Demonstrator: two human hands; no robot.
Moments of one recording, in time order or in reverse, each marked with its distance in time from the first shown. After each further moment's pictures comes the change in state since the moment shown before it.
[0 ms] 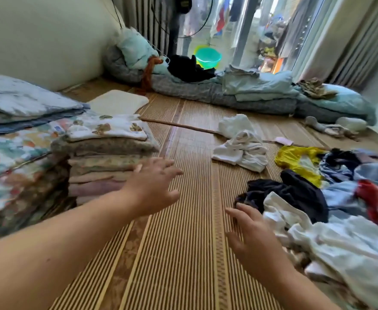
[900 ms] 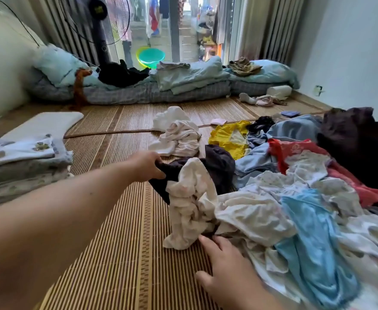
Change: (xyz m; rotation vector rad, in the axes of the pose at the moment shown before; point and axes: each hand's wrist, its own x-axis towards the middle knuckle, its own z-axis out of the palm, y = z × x) left_hand 0.102 0.175 0.030 -0.048 -0.202 -0.058; right_hand -0.101 0.123 -0.011 0.032 -0.256 0.219
